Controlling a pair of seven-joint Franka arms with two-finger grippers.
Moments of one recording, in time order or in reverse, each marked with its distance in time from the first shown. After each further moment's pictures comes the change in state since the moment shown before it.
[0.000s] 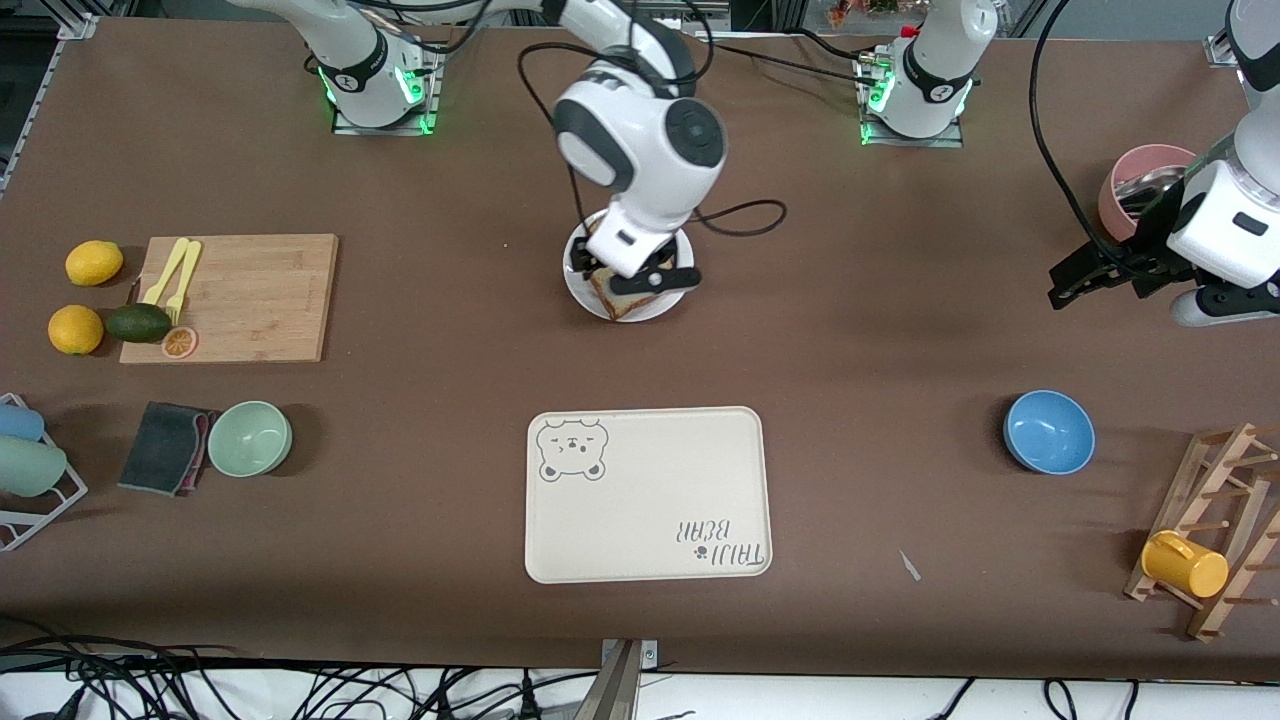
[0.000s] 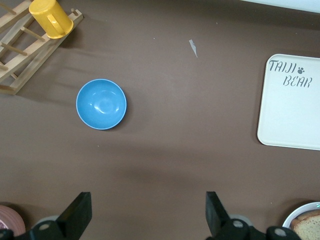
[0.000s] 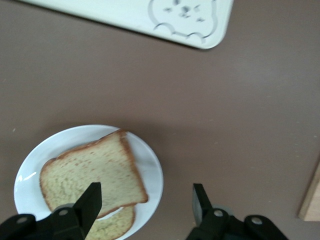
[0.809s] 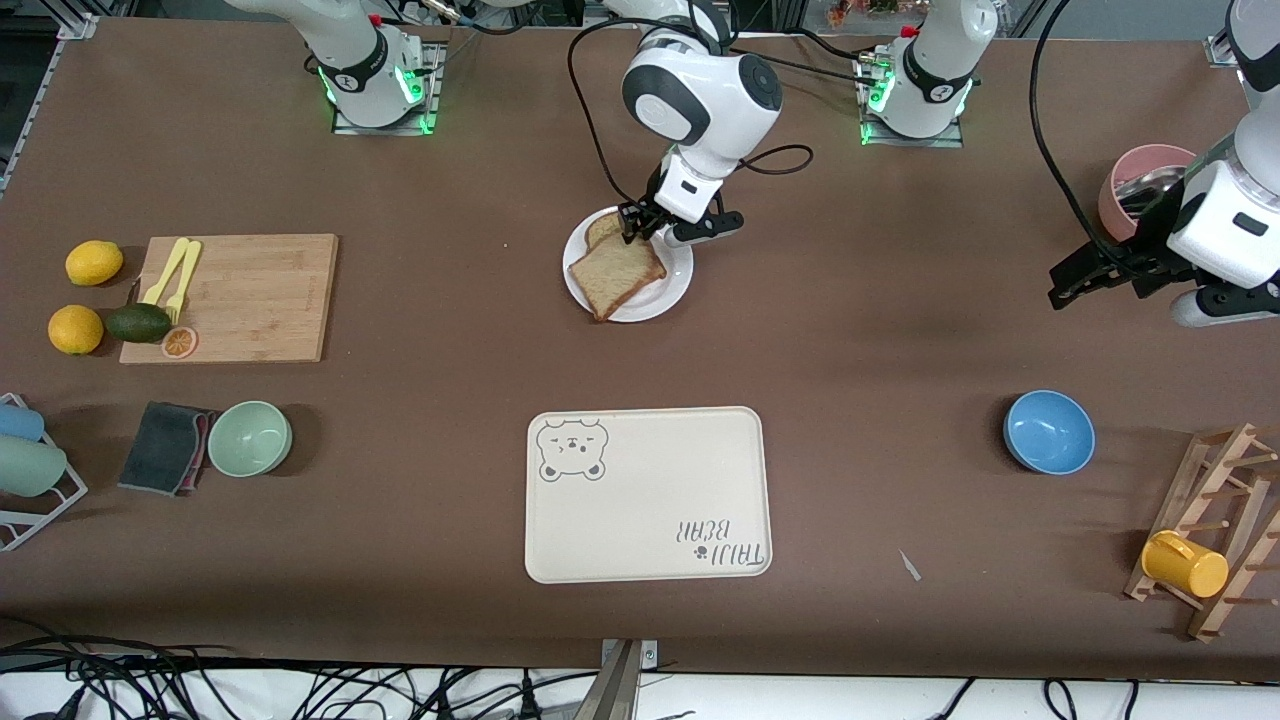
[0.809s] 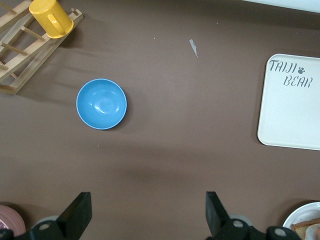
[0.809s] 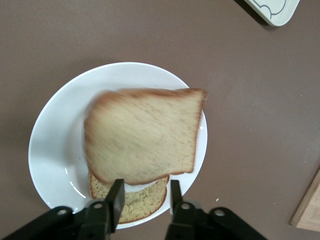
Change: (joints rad) left arm 0.000 0.000 0.002 -0.001 0.000 0.000 0.000; right arm 0.219 0.077 0.024 -0.079 -0.137 0.028 0.056
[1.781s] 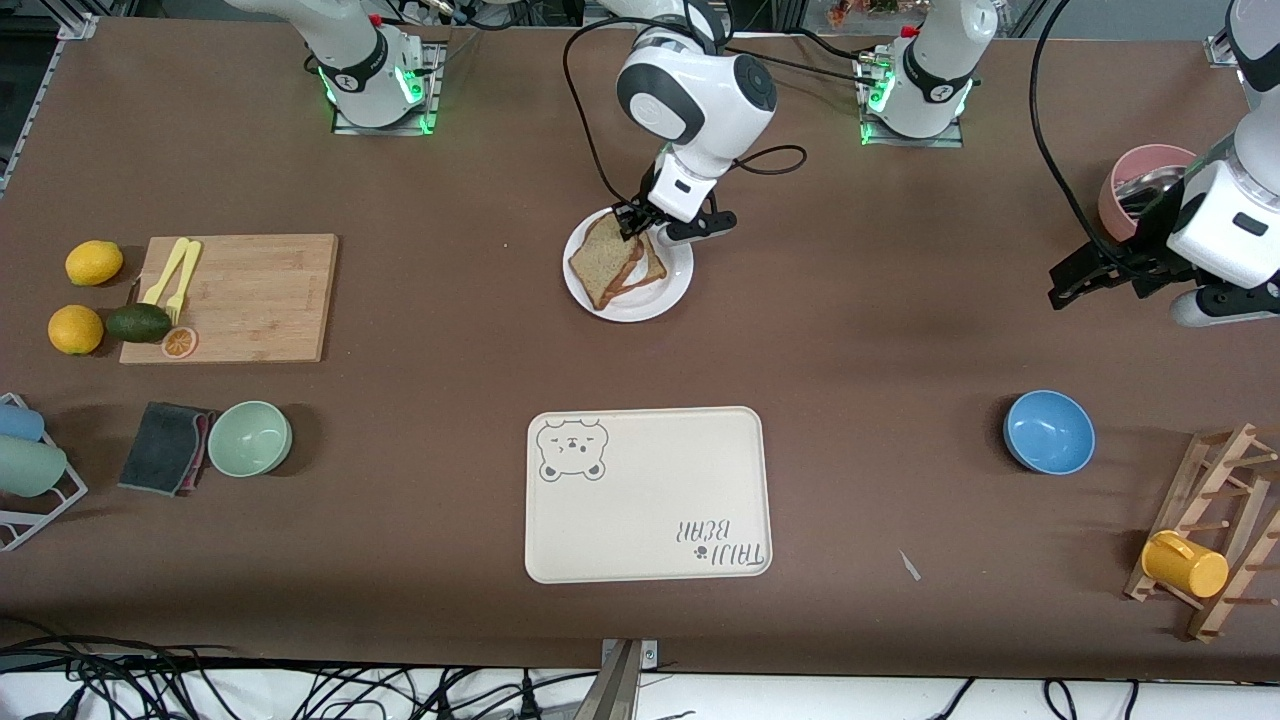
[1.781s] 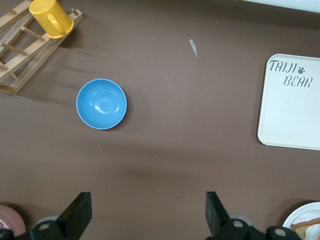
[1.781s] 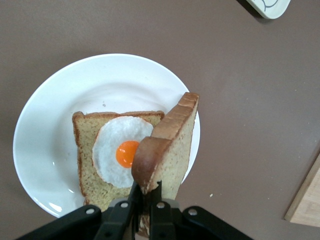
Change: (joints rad) left arm 0.000 0.000 0.000 0.000 0.000 0.000 0.000; right arm -0.008 -0.016 0.000 -0.031 0.000 -0.009 0.000
